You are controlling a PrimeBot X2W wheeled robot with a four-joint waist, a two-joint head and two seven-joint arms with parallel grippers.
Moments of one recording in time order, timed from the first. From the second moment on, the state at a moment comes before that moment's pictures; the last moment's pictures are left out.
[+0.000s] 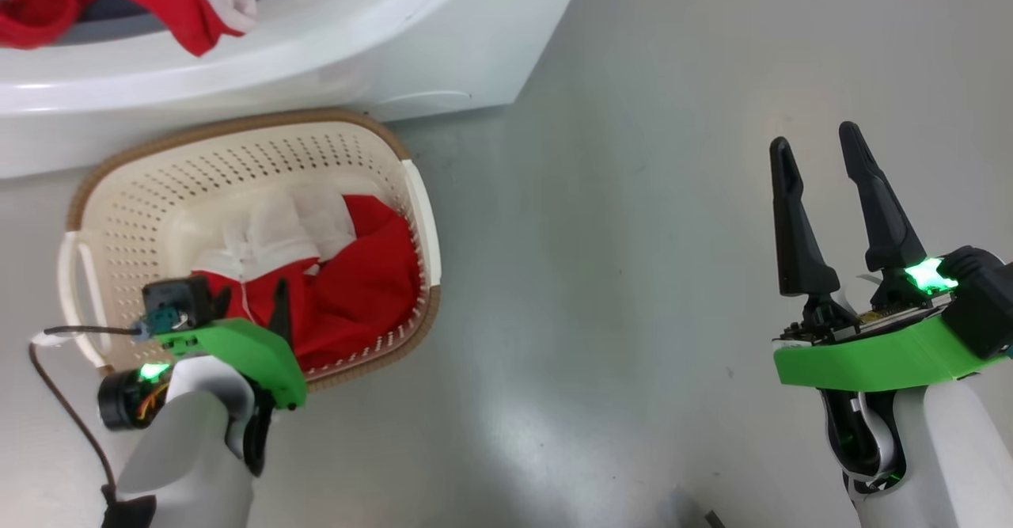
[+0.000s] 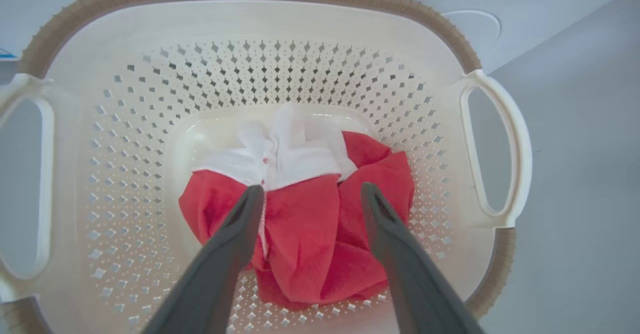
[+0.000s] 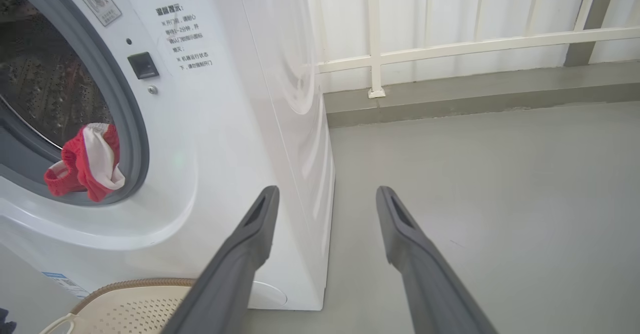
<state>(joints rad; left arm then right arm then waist) -0.78 0.07 -0.10 1.25 -0.33 -0.07 -0.23 -0.27 -0.05 0.03 -0.01 0.37 0.12 -0.26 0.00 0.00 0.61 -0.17</state>
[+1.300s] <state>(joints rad) -0.17 0.04 -0.13 0.13 -0.27 0.08 -0.25 -0.12 -0.05 -0.01 0.07 0.27 0.12 -0.26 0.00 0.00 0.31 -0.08</state>
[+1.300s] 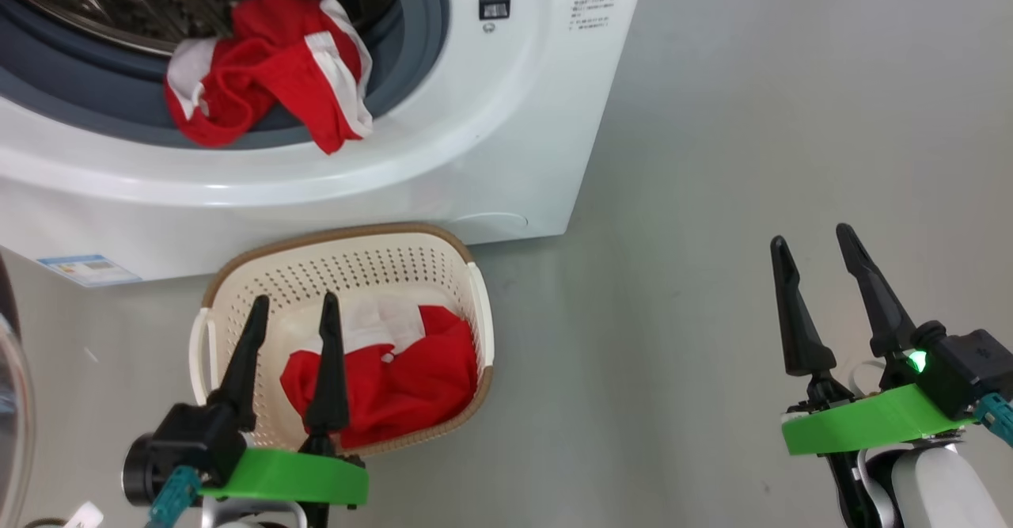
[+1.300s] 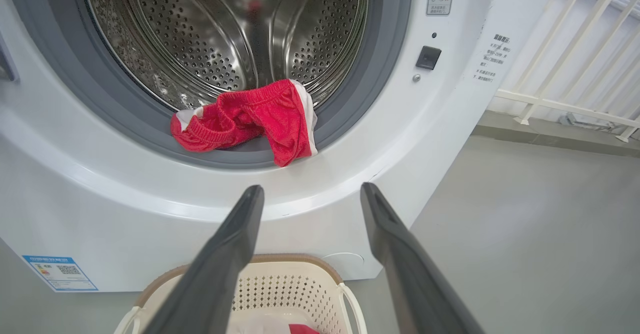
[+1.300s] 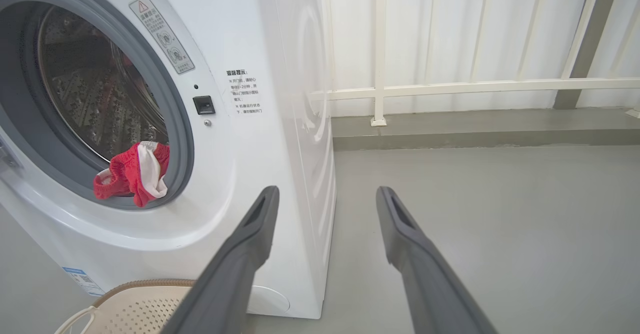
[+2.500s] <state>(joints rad) 0.05 0.04 -0.06 0.01 -0.21 0.10 -0.25 0.09 -0.04 -0.06 0.01 0.24 0.12 -0.26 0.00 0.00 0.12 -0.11</state>
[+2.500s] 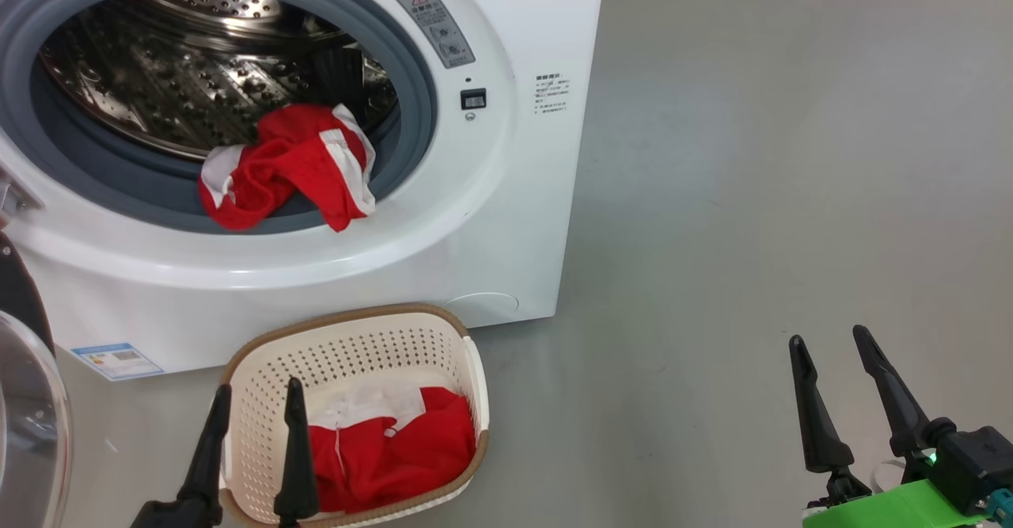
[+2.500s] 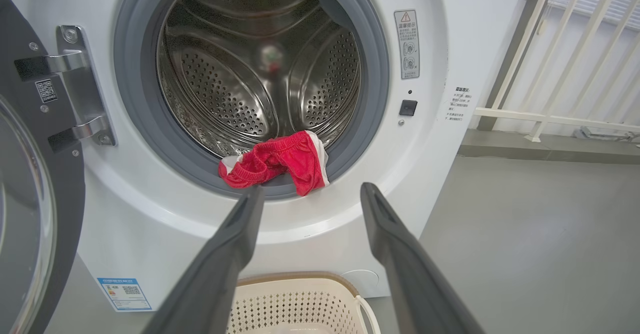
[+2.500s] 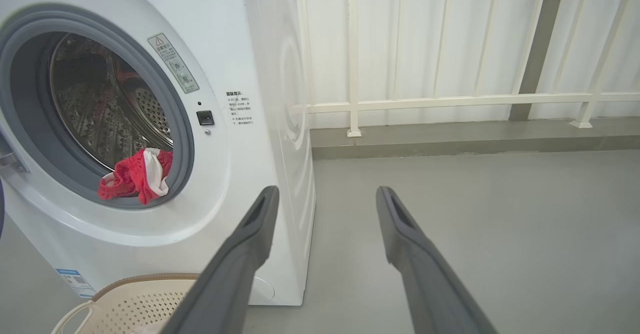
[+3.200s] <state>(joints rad) 0.04 0.04 -0.09 0.02 -0.22 0.11 -0.25 0.10 -0.04 -0.05 0.01 0.26 0.12 -0.26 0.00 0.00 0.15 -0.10</state>
